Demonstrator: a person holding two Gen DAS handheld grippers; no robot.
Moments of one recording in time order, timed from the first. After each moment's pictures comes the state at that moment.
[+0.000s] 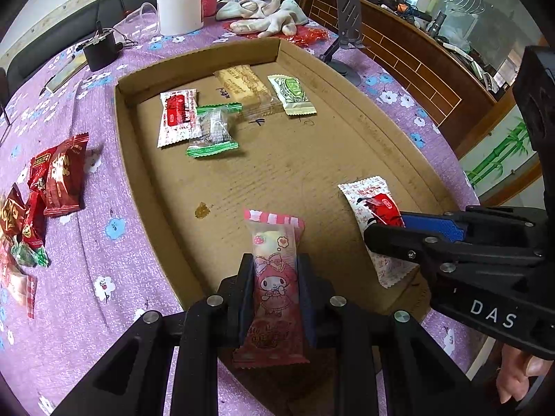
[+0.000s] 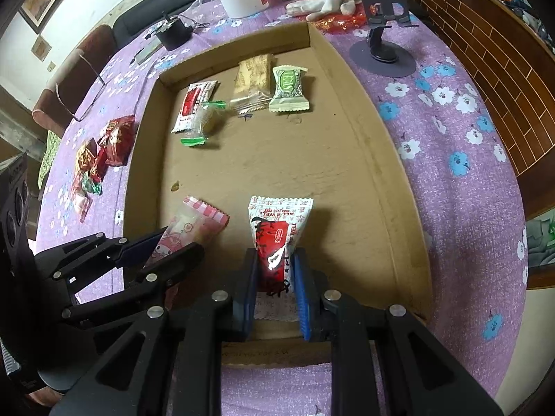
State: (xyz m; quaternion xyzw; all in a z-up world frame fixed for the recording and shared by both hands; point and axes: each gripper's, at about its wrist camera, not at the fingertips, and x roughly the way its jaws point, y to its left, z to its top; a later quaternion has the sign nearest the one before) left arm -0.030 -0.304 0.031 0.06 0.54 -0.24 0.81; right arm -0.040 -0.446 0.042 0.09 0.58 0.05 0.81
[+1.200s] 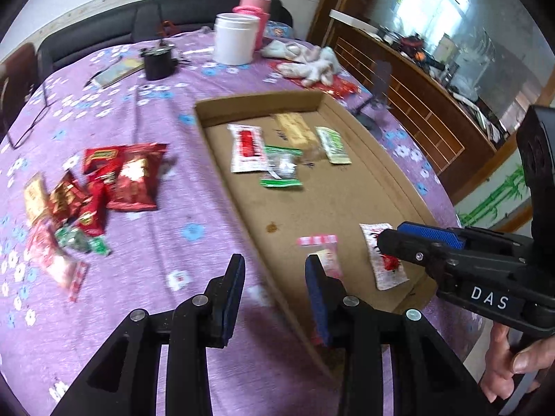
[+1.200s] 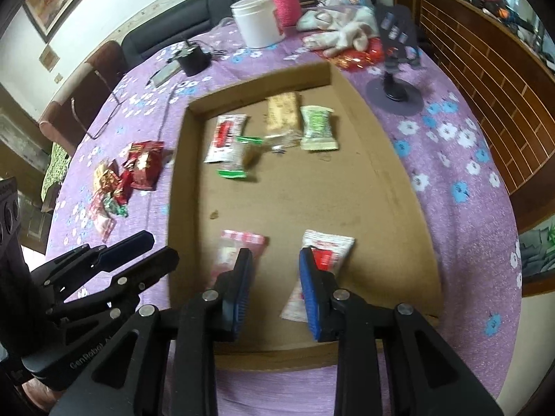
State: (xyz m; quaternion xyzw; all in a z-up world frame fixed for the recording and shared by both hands) left arm -0.031 -0.230 0.071 -0.01 0.50 -0.21 0.84; right arm -0.041 -0.412 0.079 0.09 0.54 0.05 0.84
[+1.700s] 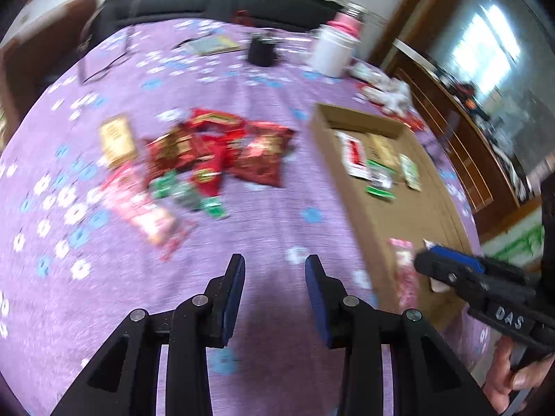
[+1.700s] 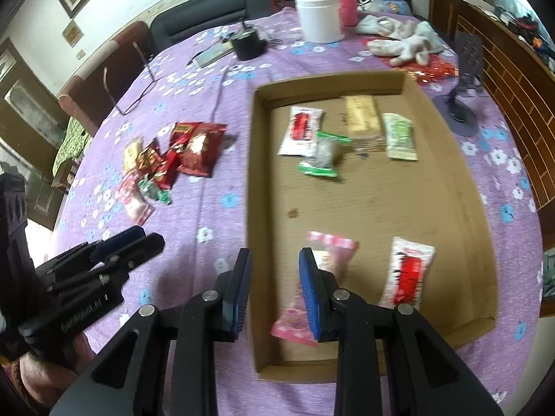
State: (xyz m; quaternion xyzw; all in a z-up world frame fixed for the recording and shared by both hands) left arm -0.031 -0.122 0.059 -0.10 0.51 -0.11 0.85; right arm -0.036 -0.340 0.080 0.06 0.54 0.10 0.83
